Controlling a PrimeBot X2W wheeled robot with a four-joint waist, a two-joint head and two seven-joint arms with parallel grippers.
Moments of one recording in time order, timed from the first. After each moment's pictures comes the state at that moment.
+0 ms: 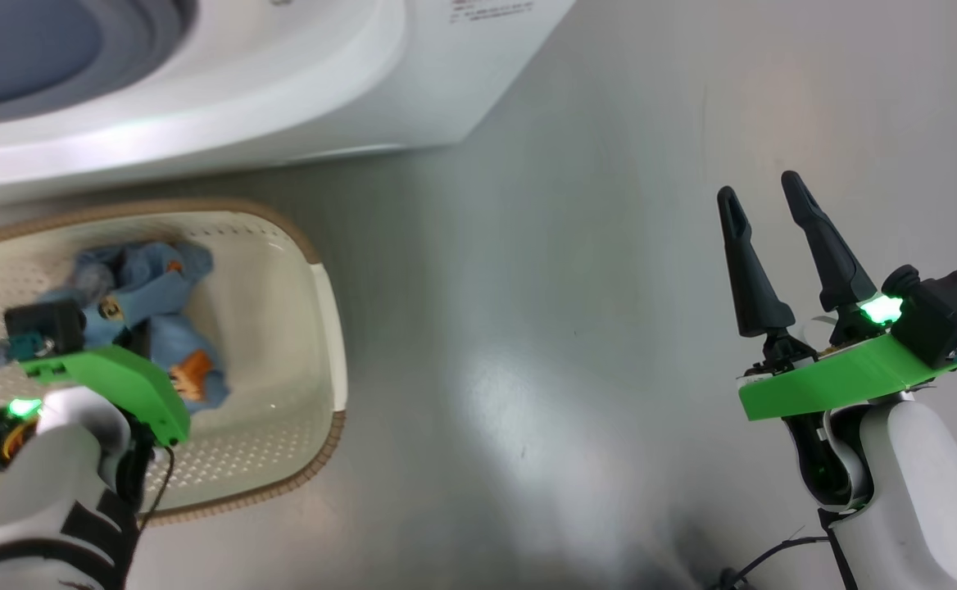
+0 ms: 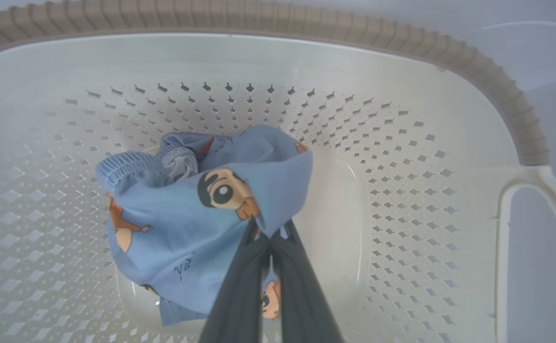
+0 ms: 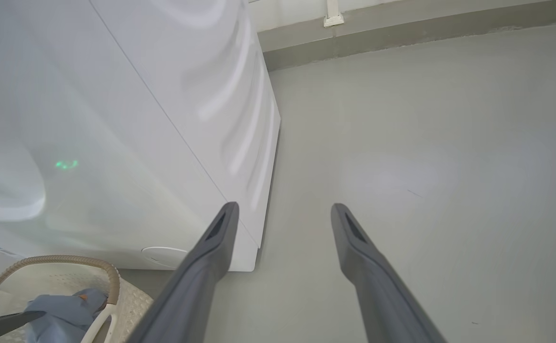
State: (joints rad) left arm -0.84 0.19 -0.34 1.25 -0.54 -0.13 -0.24; right arm -0.40 -0.16 0.17 0.17 0.42 0.13 -0.25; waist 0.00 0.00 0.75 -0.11
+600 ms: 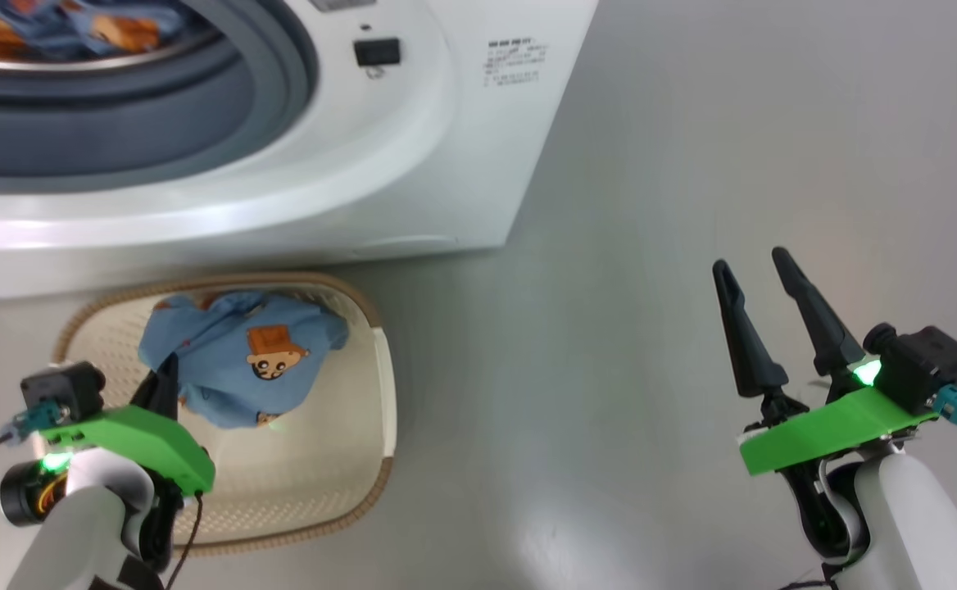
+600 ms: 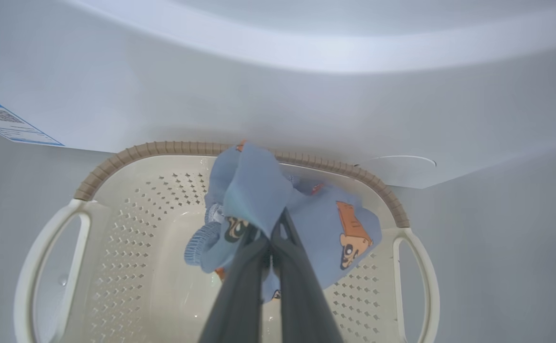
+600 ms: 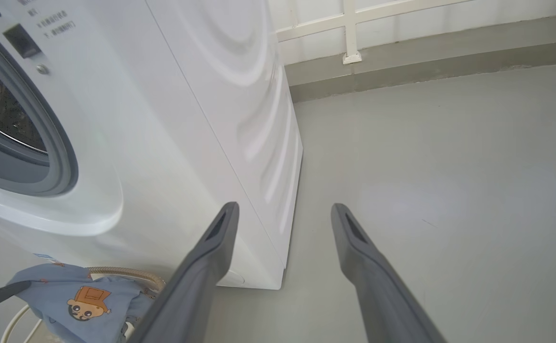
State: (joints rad) left arm -0.60 0.17 -0.21 0.97 -0.53 -0.13 -0.25; right arm -0.31 -0.17 0.18 0.23 0.43 0.13 -0.26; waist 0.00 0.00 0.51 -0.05
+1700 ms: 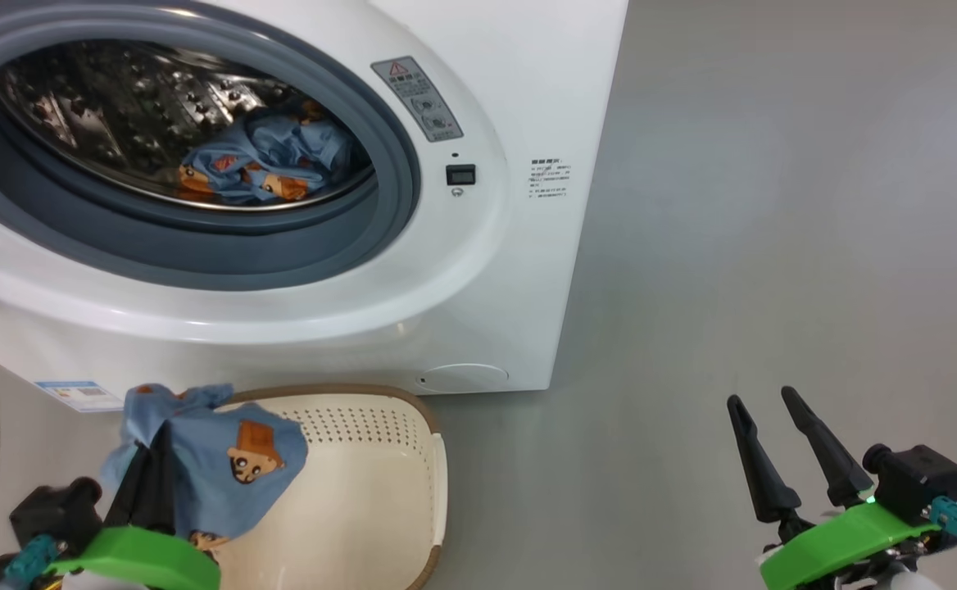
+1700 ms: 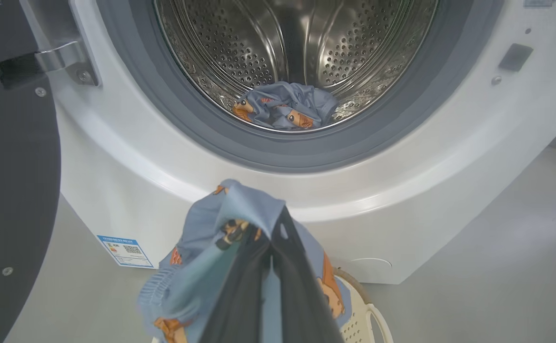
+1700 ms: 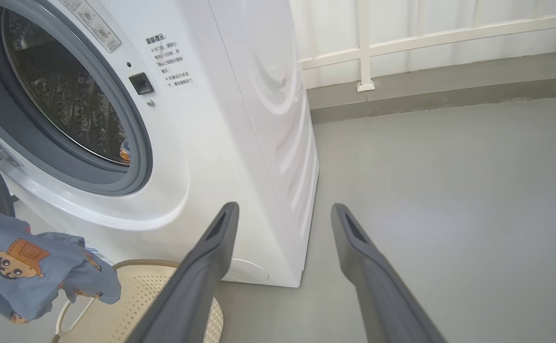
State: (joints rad) left arm -0.17 0.11 0.03 0.40 -0.30 -0.13 -0.25; right arm -0.10 -0.20 0.17 0.27 0.44 0.13 -0.26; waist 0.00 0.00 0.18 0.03
